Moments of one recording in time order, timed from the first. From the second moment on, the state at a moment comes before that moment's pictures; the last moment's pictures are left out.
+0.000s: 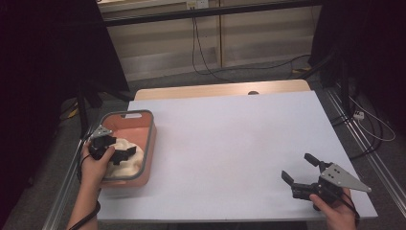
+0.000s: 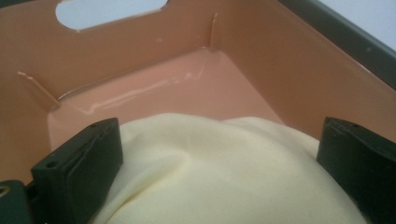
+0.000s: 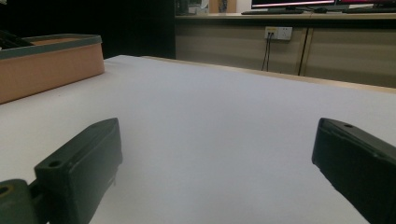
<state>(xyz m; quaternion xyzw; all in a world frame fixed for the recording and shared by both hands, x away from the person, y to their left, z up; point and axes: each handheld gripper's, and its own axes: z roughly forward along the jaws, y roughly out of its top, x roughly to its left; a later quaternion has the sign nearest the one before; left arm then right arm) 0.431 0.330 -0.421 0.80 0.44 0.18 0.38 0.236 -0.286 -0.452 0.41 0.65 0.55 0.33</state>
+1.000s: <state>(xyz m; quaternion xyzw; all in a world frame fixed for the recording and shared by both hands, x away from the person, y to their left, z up) 0.445 0.316 -0.442 0.83 0.46 0.11 0.30 0.233 -0.287 -0.451 0.41 0.65 0.55 0.33</state>
